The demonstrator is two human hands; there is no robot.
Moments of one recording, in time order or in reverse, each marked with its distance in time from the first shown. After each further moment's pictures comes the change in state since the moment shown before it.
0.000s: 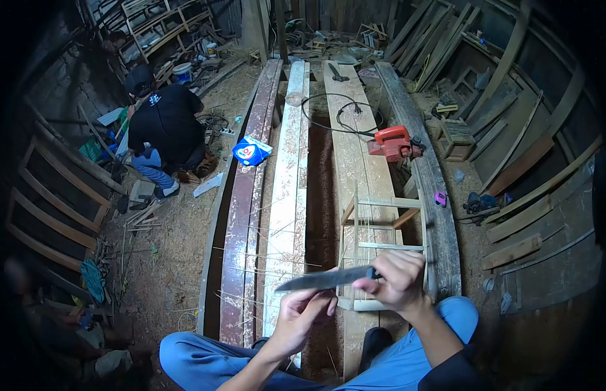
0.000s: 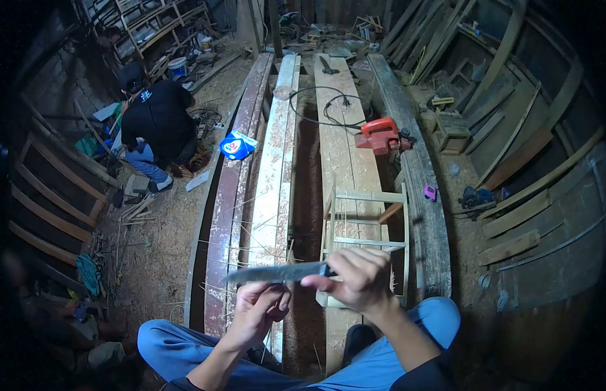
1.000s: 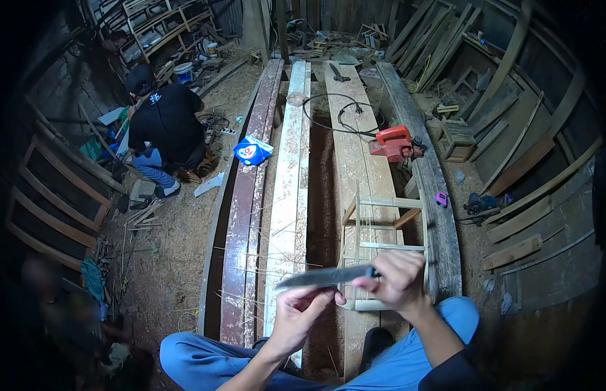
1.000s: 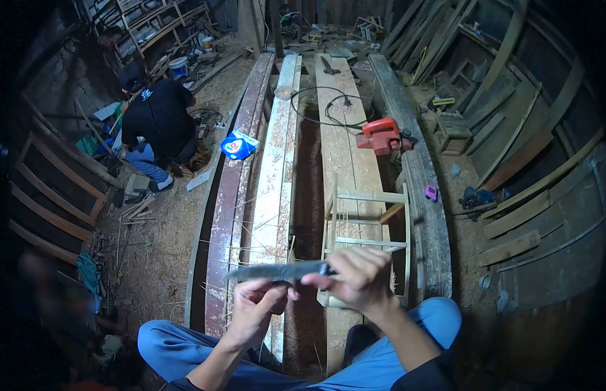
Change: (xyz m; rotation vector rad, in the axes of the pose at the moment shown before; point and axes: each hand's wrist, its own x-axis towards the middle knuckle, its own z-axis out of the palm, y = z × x) left_hand 0.004 -0.003 -0.002 0.061 0.103 0.057; right_hand -0.006 0.002 0.009 -0.014 0.004 0.000
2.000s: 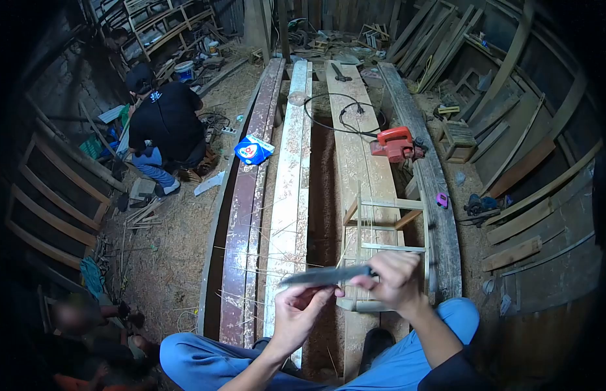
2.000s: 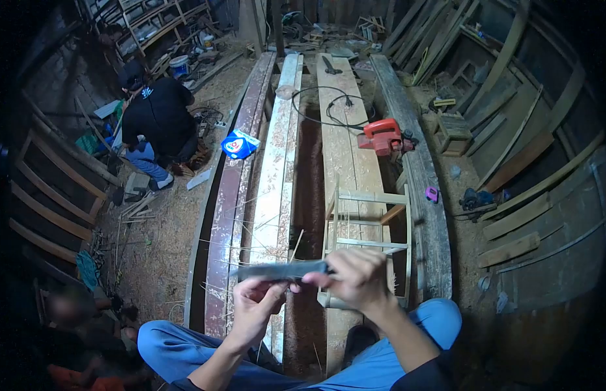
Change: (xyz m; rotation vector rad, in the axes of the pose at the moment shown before) left_hand 0.005 0.002 -0.002 0.118 0.037 0.048; right_hand 0.001 -0.001 0.006 0.048 -0.061 0.041
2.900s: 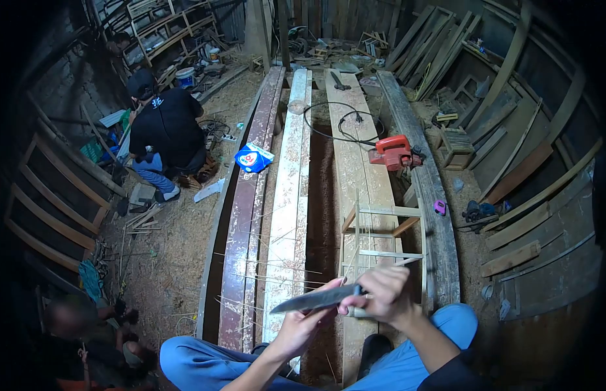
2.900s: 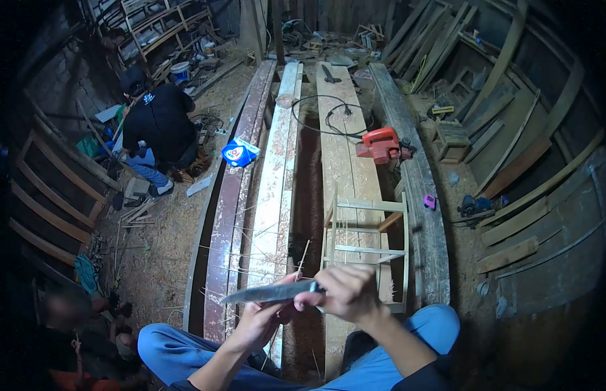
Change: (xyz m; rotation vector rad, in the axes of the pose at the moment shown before) left_hand -0.006 -0.007 0.003 -0.174 -0.099 -0.204; right_hand -0.009 -0.006 0.005 0.078 -0.008 -0.083
